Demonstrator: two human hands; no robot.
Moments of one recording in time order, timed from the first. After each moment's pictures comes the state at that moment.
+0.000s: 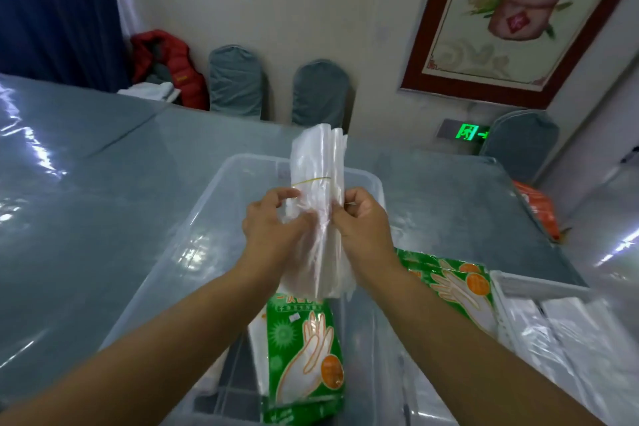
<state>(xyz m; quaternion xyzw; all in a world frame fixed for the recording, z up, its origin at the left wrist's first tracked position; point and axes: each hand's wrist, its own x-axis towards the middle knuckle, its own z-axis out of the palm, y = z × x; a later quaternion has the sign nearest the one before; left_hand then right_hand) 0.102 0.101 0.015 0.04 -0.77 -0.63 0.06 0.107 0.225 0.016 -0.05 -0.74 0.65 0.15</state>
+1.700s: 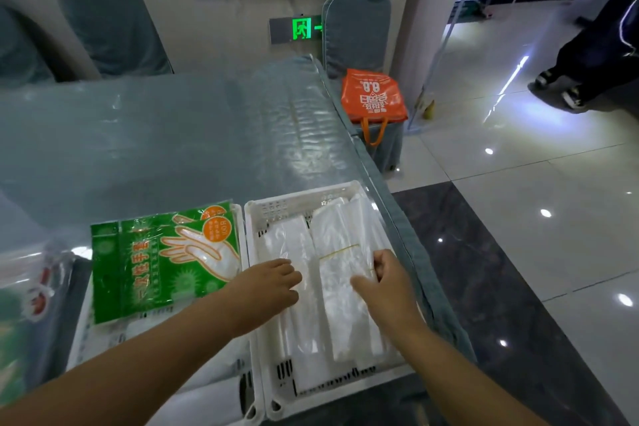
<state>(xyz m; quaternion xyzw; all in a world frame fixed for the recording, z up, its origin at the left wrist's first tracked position) 0.197 0.565 -0.140 -0.69 -0.71 0.16 -0.03 0.335 0.734 -0.139 -0.38 -0.75 0.54 0.08</state>
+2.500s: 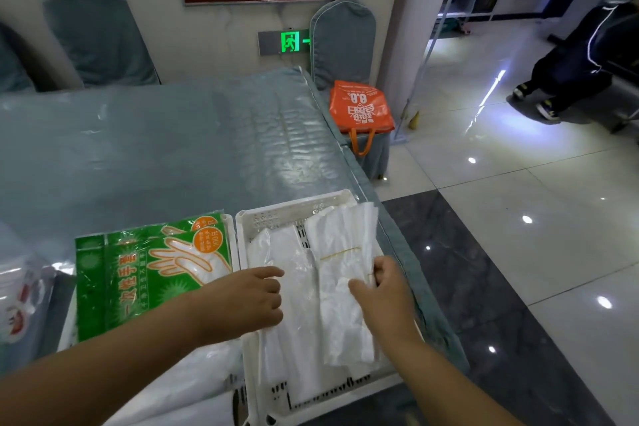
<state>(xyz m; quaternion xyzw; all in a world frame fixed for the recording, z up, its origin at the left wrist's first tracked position) 0.185 0.548 -0.110 -0.78 -0.59 0.20 0.01 0.336 0.727 -0.136 -0.41 -0.74 0.51 0.15</state>
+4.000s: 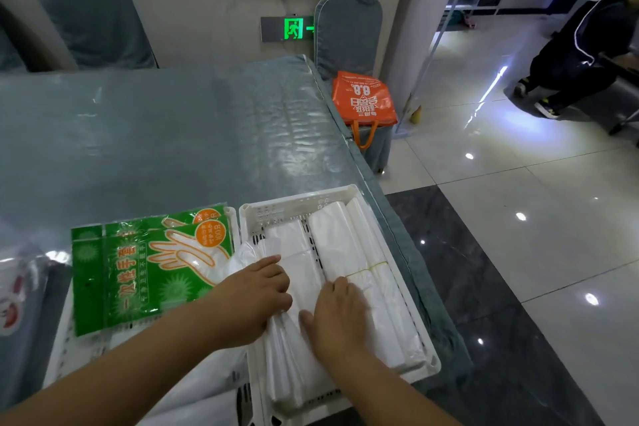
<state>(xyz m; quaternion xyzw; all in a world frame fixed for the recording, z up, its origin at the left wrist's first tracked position) 0.183 0.548 -0.136 -0.67 -0.74 0.03 -0.06 0.300 0.669 -0.199 -0.30 -0.94 0.13 -0.04</state>
